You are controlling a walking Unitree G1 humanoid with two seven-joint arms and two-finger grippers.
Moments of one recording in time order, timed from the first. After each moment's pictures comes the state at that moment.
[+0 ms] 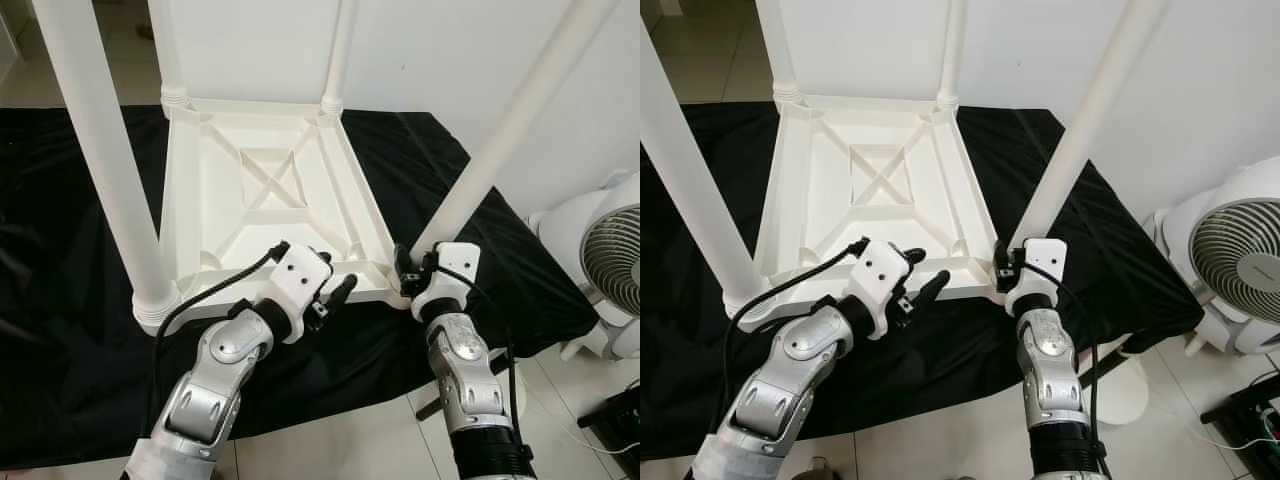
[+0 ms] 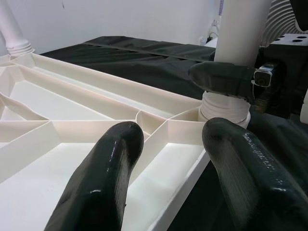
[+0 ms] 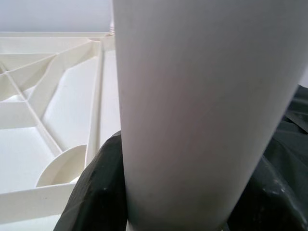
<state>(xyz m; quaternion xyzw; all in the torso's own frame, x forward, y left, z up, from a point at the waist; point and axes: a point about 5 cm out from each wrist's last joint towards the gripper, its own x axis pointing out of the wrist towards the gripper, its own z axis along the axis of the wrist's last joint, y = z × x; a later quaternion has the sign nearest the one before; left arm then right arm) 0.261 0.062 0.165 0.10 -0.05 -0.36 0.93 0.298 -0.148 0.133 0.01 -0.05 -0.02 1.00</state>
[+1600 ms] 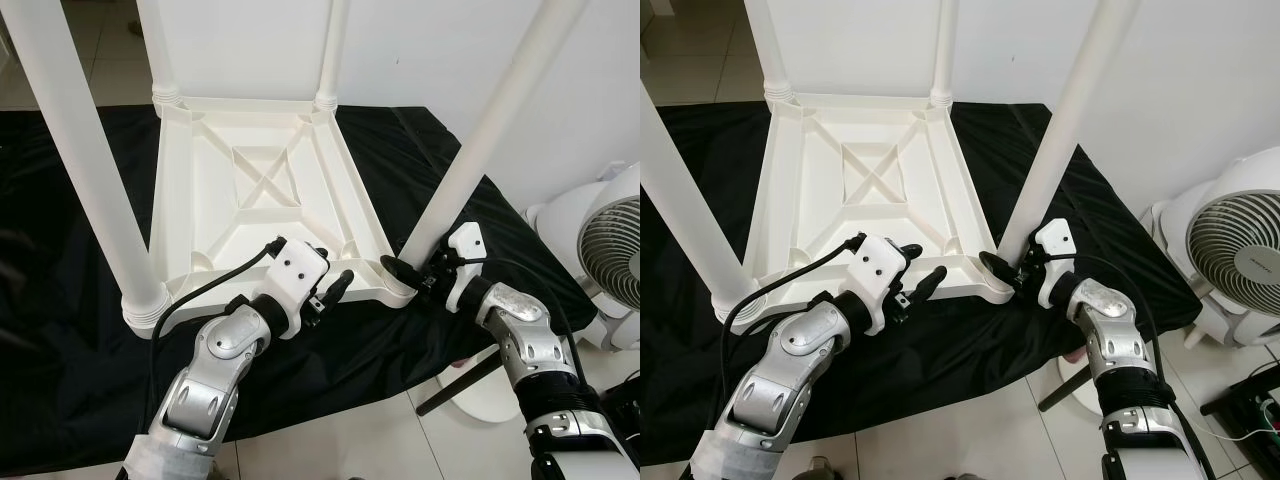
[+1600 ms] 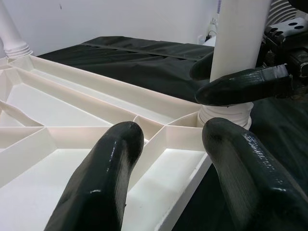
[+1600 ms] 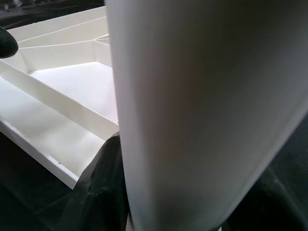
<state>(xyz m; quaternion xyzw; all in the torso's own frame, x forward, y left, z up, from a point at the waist) 0.264 0.065 0.167 0.10 -0.05 -0.36 0.93 0.326 -0.186 0.138 -0.08 -0.01 0.38 0.92</state>
